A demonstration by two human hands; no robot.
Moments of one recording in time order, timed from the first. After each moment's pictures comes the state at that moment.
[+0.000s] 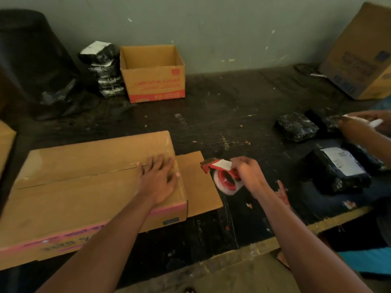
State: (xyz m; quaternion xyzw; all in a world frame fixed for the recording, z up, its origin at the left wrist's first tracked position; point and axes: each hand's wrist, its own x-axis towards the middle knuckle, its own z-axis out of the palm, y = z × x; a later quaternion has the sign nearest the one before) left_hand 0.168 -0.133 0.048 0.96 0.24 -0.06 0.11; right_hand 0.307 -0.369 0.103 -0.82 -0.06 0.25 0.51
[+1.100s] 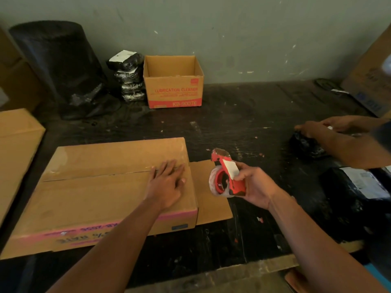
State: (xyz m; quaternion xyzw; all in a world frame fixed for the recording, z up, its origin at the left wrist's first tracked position) left_hand 0.160 -0.125 0.045 0.96 0.24 -0.03 0.14; right_hand 0.308 -0.356 0.119 -0.56 -0.04 0.51 0.66
